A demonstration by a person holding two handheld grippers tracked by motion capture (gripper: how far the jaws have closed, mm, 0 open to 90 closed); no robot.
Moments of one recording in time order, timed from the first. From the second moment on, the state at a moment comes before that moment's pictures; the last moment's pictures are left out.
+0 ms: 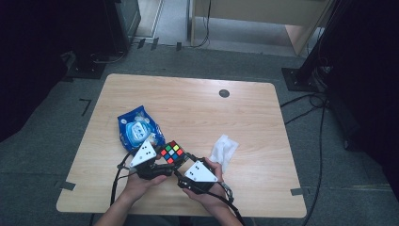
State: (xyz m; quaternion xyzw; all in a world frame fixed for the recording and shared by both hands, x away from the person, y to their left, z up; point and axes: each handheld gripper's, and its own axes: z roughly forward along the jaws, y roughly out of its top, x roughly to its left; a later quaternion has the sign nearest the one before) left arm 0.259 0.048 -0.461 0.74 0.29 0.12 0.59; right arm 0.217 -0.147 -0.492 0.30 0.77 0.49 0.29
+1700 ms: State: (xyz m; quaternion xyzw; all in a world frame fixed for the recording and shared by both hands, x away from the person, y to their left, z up) left arm 0.268 0.050 -0.461 0.74 0.33 0.04 0.59; right arm 0.209 -0.143 -0.491 0.34 0.75 0.47 0.33
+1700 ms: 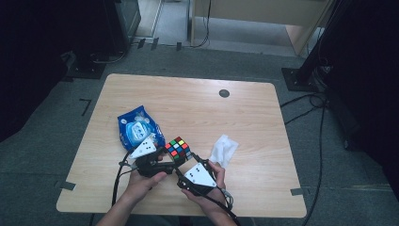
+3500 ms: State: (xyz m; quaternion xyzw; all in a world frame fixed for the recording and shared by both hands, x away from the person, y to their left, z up) left arm 0.267 0.042 -0.477 0.79 0.29 0.10 0.54; right arm 0.278 -0.250 -0.511 0.47 0.77 0.39 0.18
